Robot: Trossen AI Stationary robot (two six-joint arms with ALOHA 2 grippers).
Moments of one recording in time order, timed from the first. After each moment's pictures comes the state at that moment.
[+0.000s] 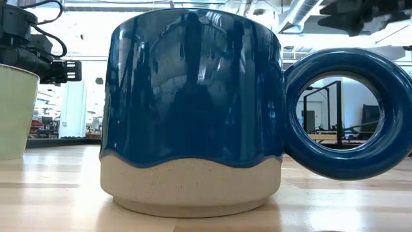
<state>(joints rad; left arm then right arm) 1.17 0.00 0.02 0.07 -0.52 -0.05 -0.59 0.35 0.63 -0.37 -0.24 -0.09</state>
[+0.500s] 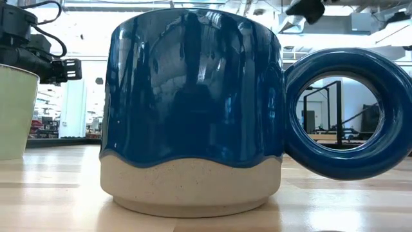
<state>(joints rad) 1.17 0.00 0.02 0.07 -0.52 -0.10 -0.03 0.91 1.00 -0.60 -0.10 -0.06</state>
